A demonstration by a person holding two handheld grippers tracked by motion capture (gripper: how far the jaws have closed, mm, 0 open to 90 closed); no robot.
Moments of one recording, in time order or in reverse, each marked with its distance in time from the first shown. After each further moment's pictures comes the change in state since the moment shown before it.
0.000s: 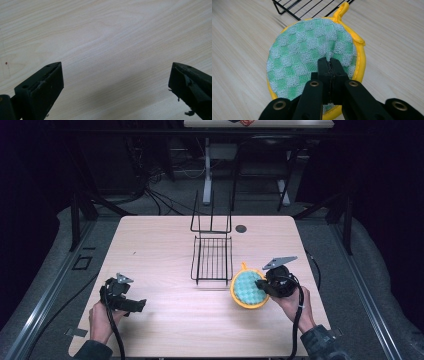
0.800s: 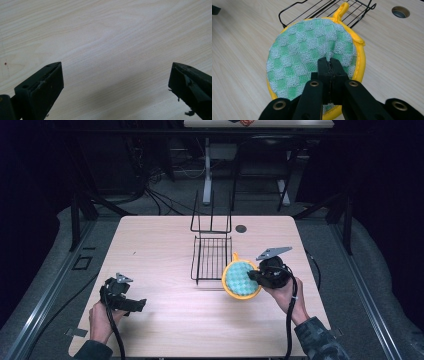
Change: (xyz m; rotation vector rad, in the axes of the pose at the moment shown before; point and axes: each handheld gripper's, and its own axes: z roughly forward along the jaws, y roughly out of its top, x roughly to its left) left arm 0.001 0.000 0.000 -0.005 -0.005 -0.001; right arm 0.006 0.031 0.000 -0.065 0.025 -0.014
